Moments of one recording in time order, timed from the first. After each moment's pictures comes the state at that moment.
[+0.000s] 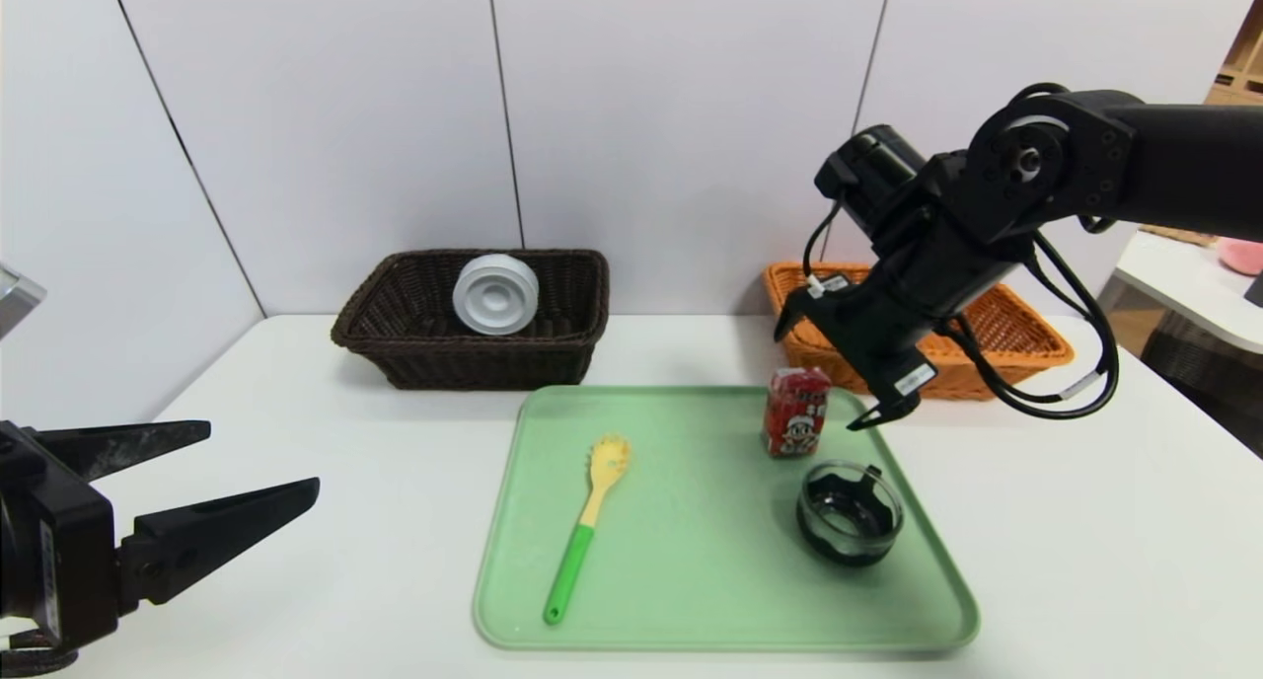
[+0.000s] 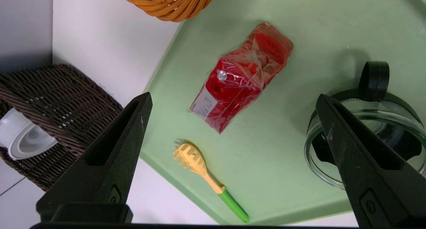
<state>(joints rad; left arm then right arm) -0.44 0.95 -0.78 0.20 -0.02 -0.08 0.44 2.05 -1.91 0.93 -0.01 1.38</state>
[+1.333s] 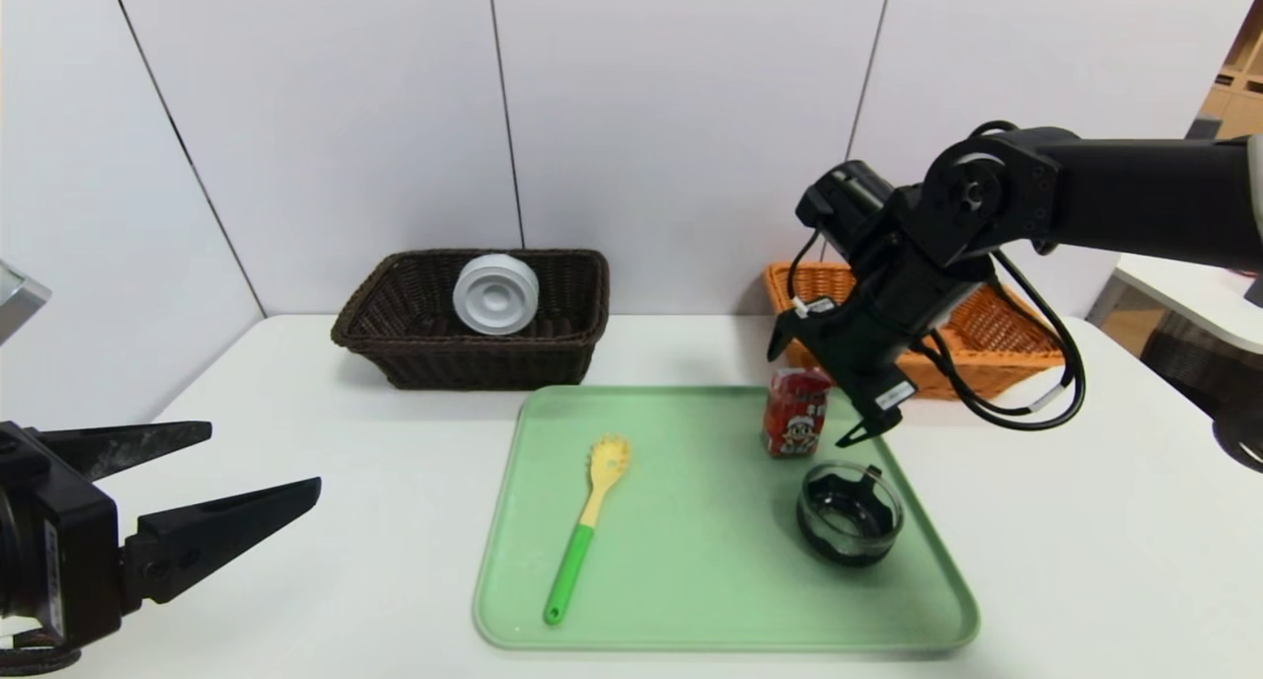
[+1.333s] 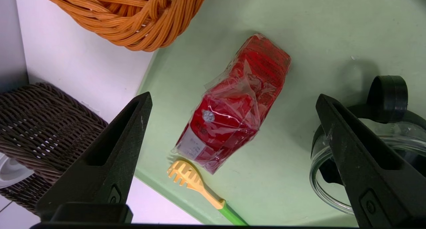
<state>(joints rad) -0.44 0.95 -0.78 0.20 -0.02 -0.08 0.42 2.12 -1.93 0.93 0.01 1.41</state>
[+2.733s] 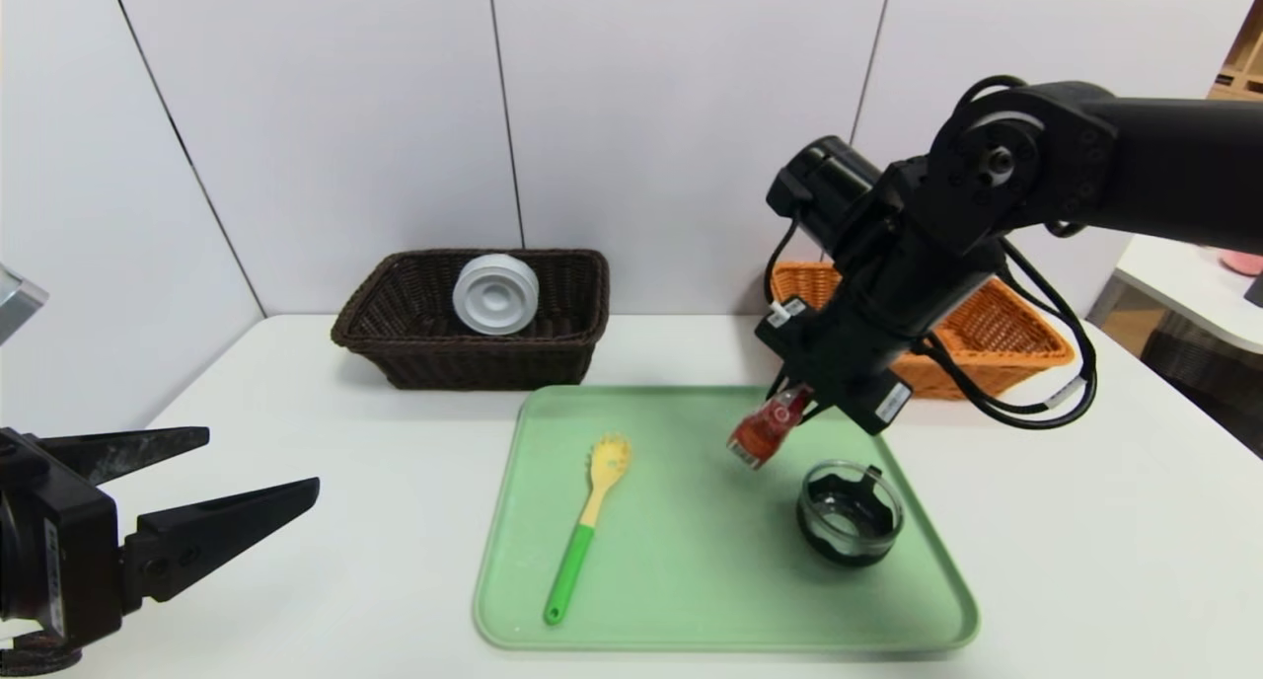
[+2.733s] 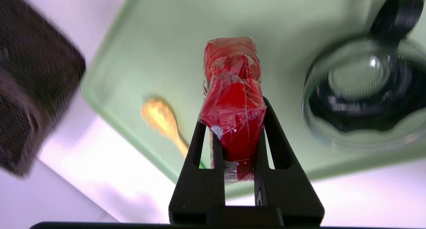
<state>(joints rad) -0.44 0.95 -0.77 0.20 -0.01 -0.10 0.55 2.05 -1.95 1.02 0.01 1.30</state>
